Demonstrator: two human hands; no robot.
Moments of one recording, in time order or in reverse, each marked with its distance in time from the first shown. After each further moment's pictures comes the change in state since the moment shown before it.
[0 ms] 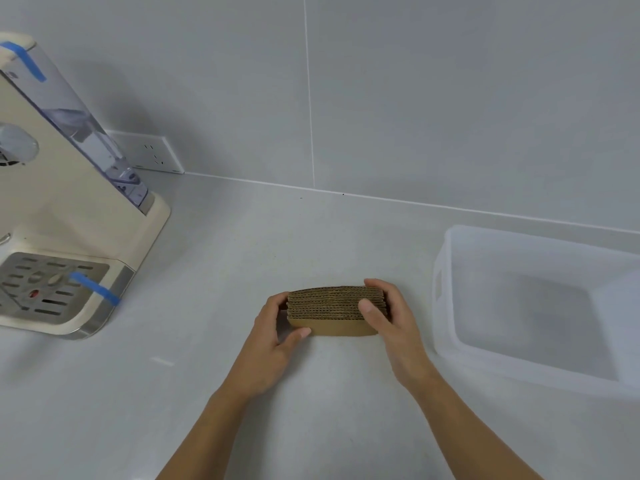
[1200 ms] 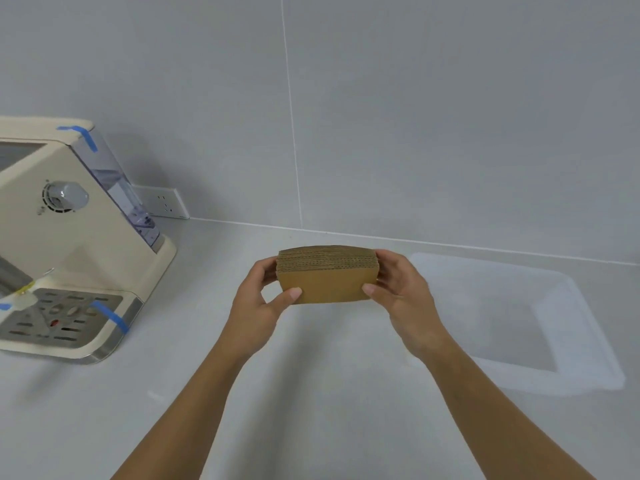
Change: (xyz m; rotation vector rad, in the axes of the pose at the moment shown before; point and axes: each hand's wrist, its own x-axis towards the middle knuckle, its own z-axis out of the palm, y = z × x) left_hand 0.011 0.096 -0.017 -0.047 0.183 0.176; right_hand -0.013 -0.095 -0.024 -0.015 0.051 -0.221
